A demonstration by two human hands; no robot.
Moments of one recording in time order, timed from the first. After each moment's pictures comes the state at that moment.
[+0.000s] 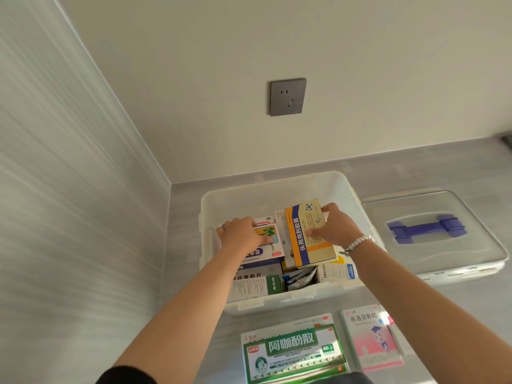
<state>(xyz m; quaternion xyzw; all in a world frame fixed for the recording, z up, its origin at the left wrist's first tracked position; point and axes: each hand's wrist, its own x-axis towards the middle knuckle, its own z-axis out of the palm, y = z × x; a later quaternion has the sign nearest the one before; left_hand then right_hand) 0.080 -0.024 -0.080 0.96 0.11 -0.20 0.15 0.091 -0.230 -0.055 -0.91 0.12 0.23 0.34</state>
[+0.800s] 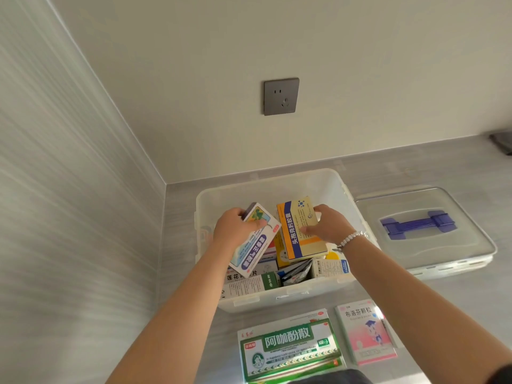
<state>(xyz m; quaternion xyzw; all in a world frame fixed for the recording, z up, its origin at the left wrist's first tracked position) 0.071 -0.015 -0.057 0.89 0.14 -0.14 0.40 0.087 -0.228 -0.054 -0.92 0.09 0.22 0.32</state>
